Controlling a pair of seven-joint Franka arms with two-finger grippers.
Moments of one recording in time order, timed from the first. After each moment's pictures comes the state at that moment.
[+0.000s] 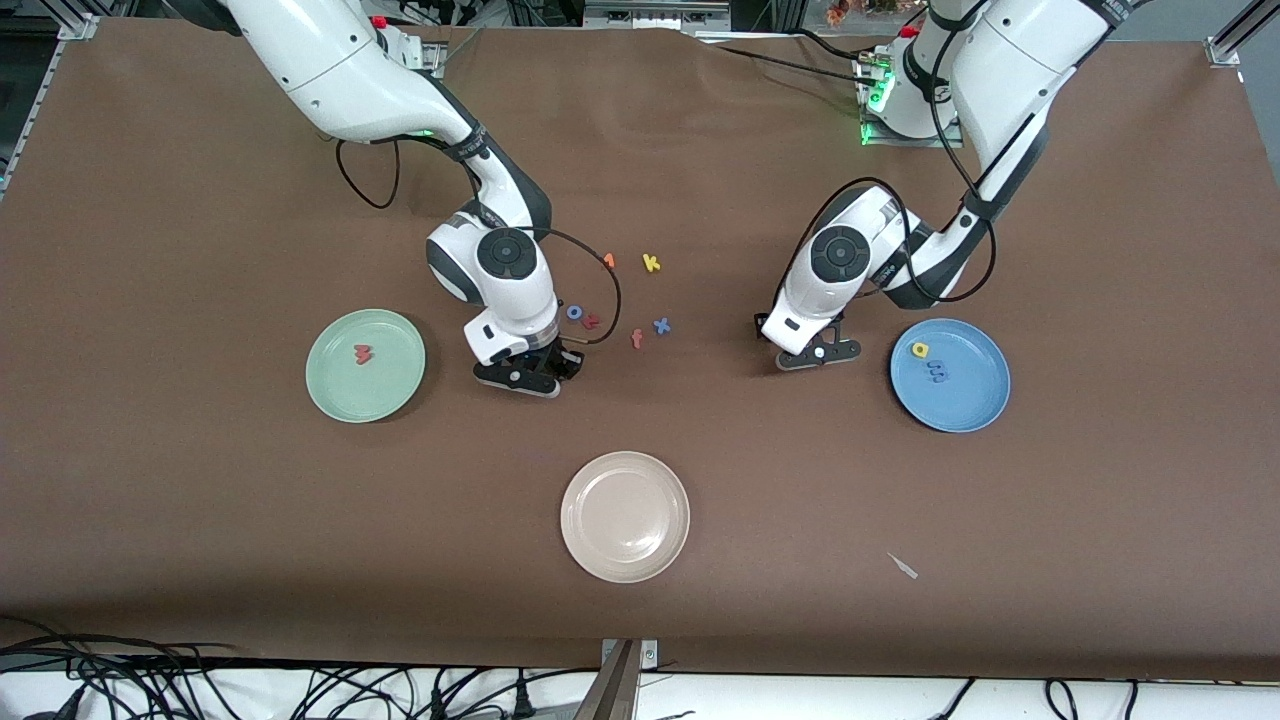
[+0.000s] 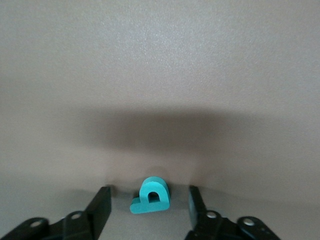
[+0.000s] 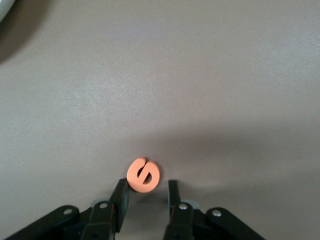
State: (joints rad) left arm -0.01 0.55 -0.49 -2.11 0.36 2.47 -0.92; right arm 0.37 0.69 0.24 -1.80 -0.45 2.57 1.13
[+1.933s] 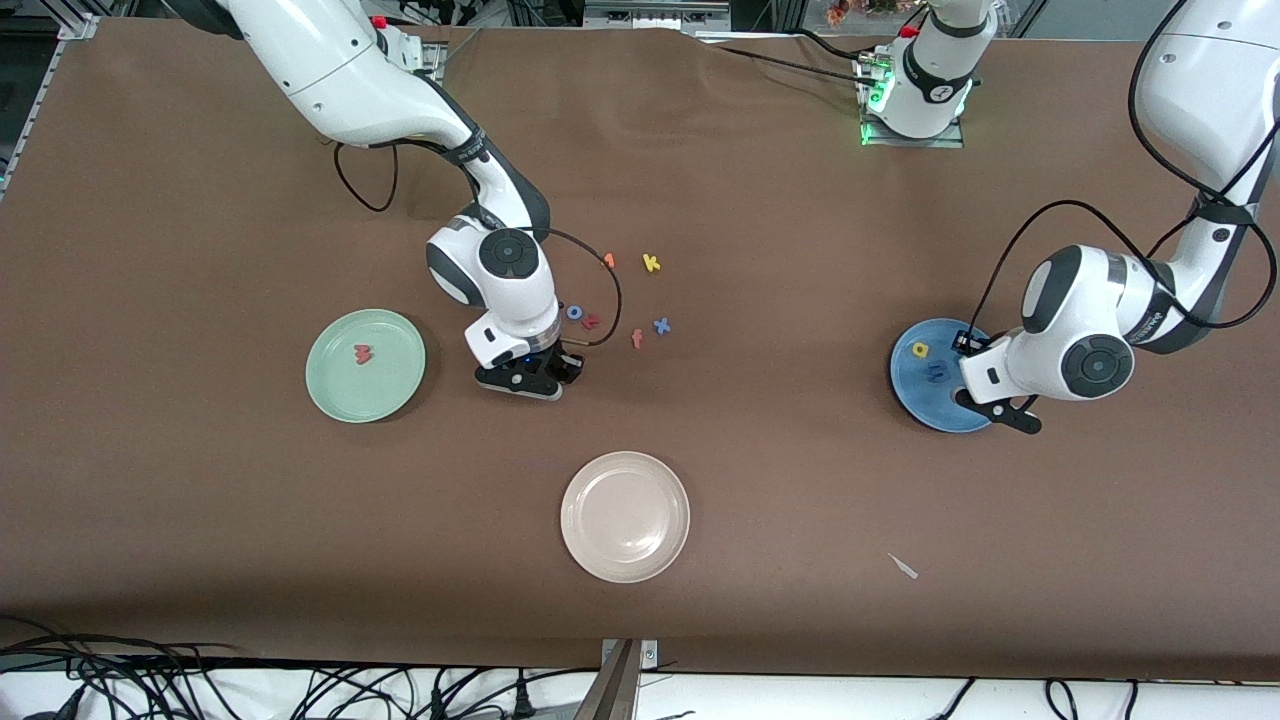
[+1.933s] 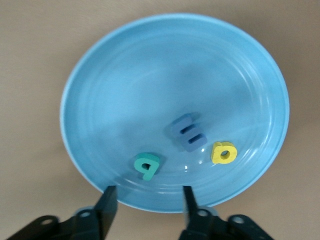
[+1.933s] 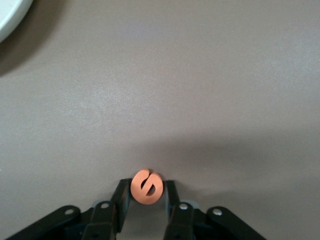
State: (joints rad) left arm 0.42 0.55 -0.47 -1.85 0.38 1.93 0.11; right arm 0.37 0.70 0.23 -1.79 -0.49 2.58 1.14
